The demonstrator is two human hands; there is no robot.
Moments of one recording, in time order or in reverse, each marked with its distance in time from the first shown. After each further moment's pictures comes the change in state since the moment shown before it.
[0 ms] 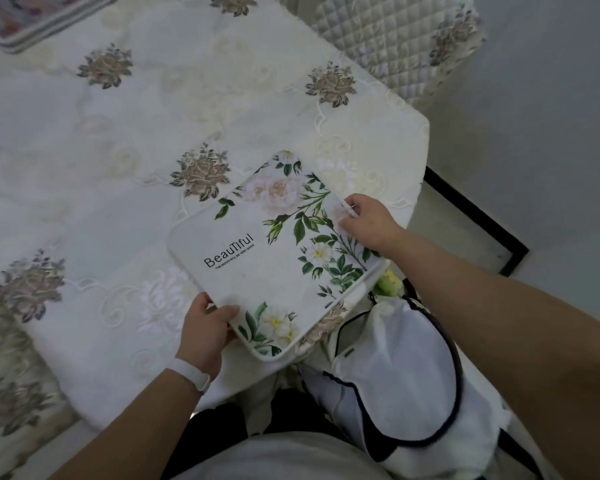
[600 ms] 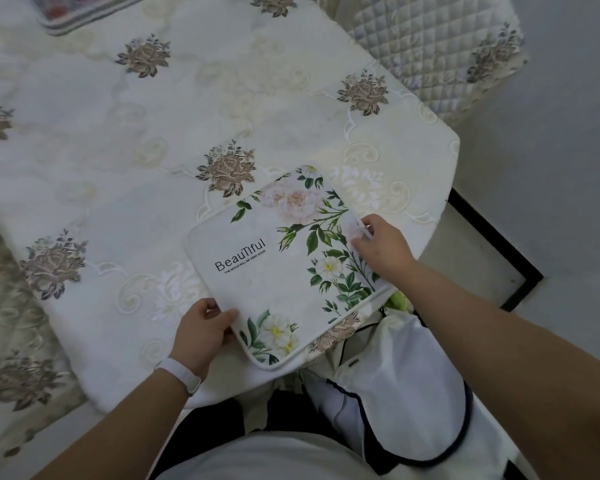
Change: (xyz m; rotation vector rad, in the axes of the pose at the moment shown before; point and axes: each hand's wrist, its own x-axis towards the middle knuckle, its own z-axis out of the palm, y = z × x) left_hand 0.021 -0.017 -0.037 0.171 0.069 0.019; right_hand -0.007 0.008 0.025 -0.134 0.028 -0.023
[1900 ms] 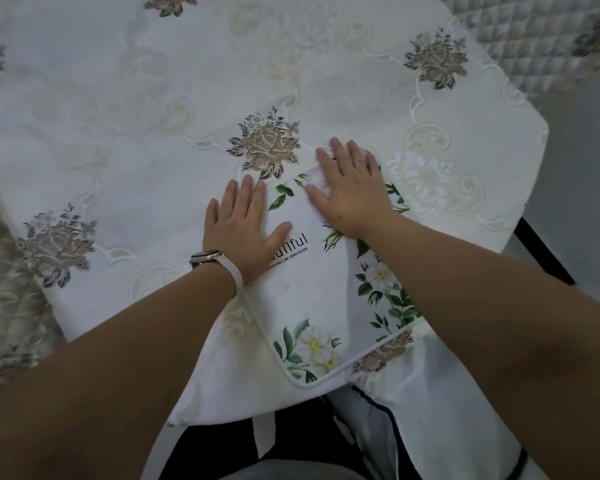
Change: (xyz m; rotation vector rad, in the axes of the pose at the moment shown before) left_hand 0.125 0.071 0.018 1.293 0.149 0.772; right_hand 0.097 -0.094 0.091 -0.646 -0.002 -0.417
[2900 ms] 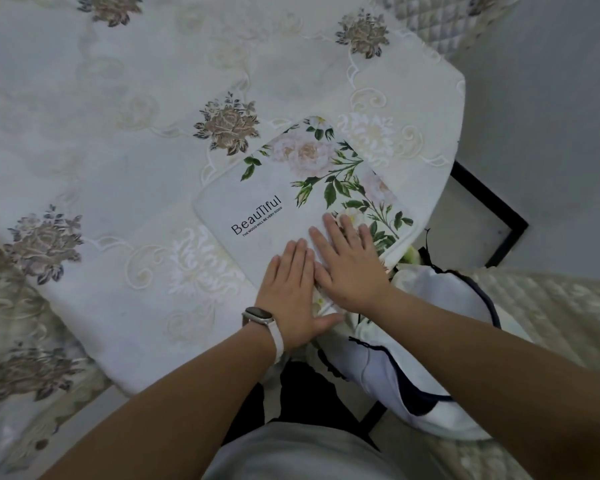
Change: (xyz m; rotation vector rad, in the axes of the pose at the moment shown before) left_hand -0.151 0.071 0.031 0.061 -0.227 0.424; right_hand -0.204 -0.039 0.051 0.001 -0.021 0.102
